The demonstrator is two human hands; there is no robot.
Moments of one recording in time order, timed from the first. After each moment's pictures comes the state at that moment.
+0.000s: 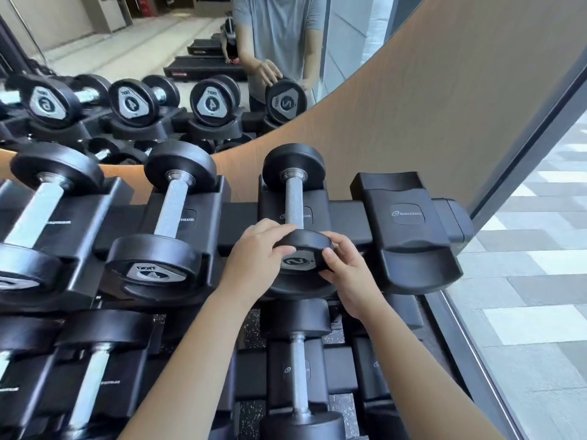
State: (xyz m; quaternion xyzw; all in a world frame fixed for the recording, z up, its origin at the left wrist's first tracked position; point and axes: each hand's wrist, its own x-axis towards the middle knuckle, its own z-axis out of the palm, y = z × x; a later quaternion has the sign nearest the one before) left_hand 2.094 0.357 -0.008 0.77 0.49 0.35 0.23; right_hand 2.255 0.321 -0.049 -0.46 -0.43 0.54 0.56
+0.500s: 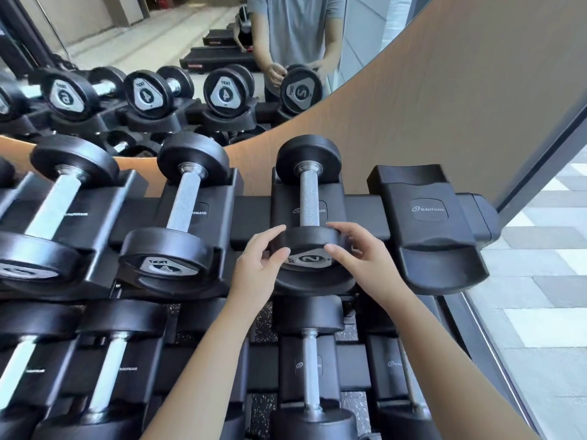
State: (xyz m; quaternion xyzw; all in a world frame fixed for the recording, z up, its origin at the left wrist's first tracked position) left_hand 2.080 0.345 -0.041 0.63 0.50 0.45 0.39; right_hand 2.262 0.327 -0.029 -0.55 -0.59 0.37 0.46
